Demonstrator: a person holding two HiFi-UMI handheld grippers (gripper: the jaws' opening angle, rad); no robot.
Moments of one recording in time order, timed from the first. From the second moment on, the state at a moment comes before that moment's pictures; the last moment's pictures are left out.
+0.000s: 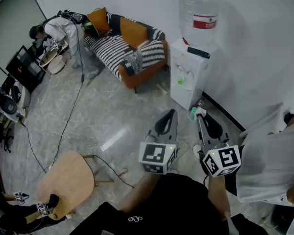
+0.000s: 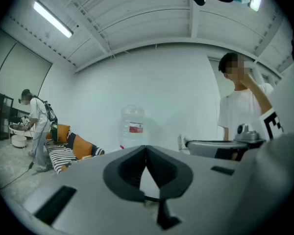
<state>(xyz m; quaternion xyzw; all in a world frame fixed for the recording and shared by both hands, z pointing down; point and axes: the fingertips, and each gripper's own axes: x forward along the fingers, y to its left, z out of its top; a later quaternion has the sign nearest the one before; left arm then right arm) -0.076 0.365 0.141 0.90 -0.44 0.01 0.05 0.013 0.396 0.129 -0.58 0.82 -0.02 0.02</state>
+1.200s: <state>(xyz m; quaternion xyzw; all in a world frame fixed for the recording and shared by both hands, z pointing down) -0.086 0.344 0.156 0.88 -0.46 0.00 0.07 0.040 0.368 0.143 -0.58 0.81 -0.02 0.02</state>
